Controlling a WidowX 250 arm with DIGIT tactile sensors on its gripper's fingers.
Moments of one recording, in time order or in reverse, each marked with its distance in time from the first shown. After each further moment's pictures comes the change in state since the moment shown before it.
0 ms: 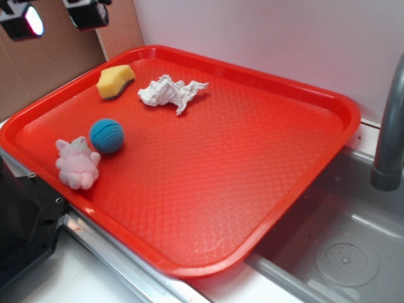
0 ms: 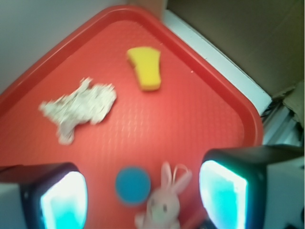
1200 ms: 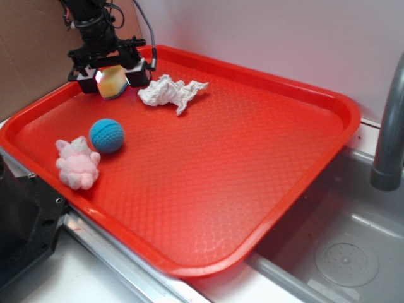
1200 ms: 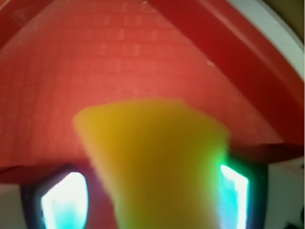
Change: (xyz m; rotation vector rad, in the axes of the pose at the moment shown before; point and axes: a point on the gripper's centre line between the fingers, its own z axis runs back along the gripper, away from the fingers) arm 0.080 -0.006 -0.143 -0.058 0.079 -0.110
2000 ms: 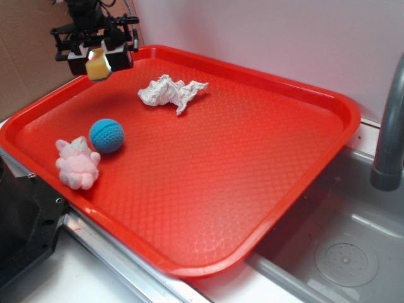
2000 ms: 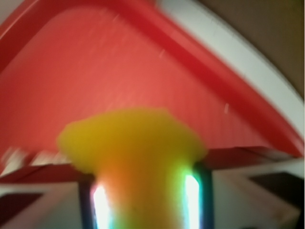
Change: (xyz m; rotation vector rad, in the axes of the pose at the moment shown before) arm -0.038 -0.022 0.063 0.105 0.037 0.102
